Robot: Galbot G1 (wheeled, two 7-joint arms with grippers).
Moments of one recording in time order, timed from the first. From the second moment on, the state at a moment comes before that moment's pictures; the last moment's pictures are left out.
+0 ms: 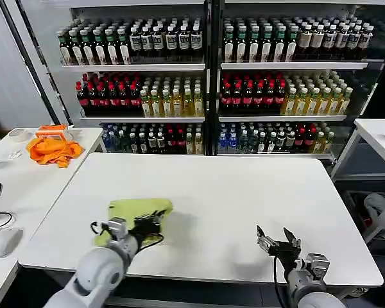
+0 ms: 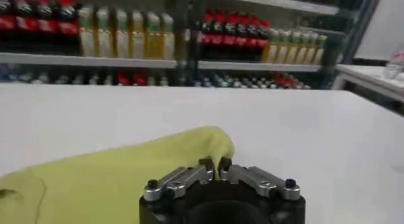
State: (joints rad) left arm 1.08 -1.07 -0.17 -1.94 -0.69 0.56 -0.16; right arm -1.48 1.22 0.50 2.16 0.58 -0.47 0.26
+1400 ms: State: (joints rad) left arm 1.23 -1.23 -0.33 -1.98 -0.63 0.26 -0.16; right arm -1.07 1.37 0.17 1.84 0.80 -0.51 0.34
